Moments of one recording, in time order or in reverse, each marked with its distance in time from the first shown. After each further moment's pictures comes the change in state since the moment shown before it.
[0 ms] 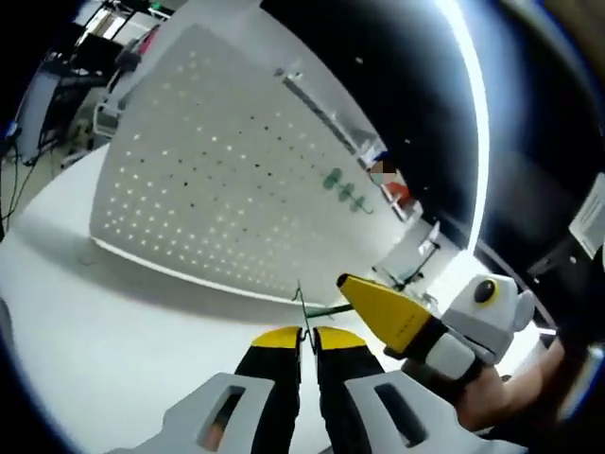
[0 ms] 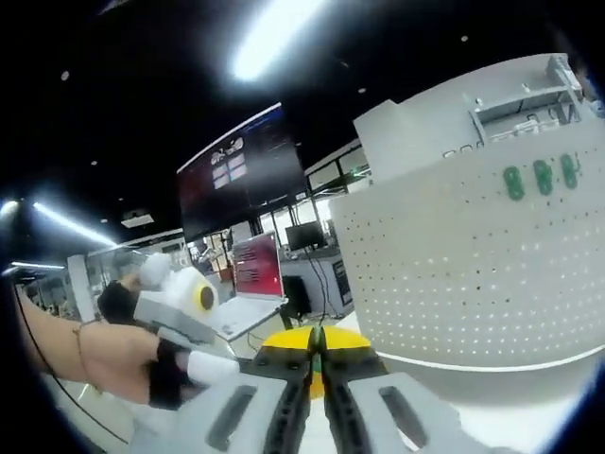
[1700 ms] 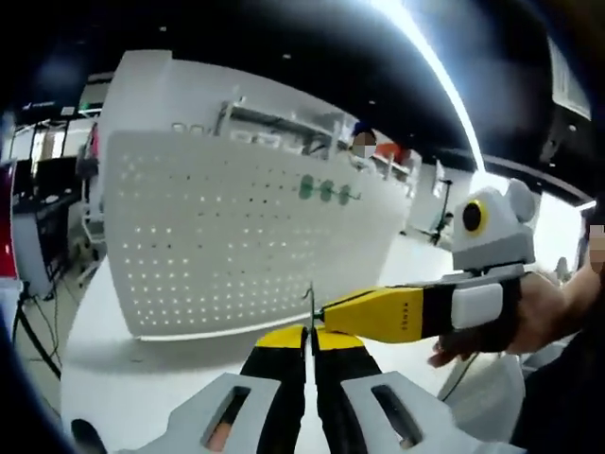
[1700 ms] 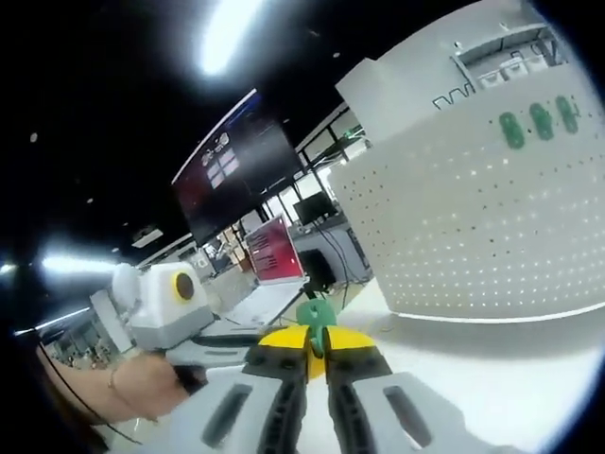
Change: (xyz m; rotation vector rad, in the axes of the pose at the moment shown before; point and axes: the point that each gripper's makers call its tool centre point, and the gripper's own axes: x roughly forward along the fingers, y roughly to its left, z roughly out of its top) left arm -0.007 -0.010 0.022 0.523 -0.007 0.136; right arm -0.004 0.005 -0.004 0.227 0.160 0.061
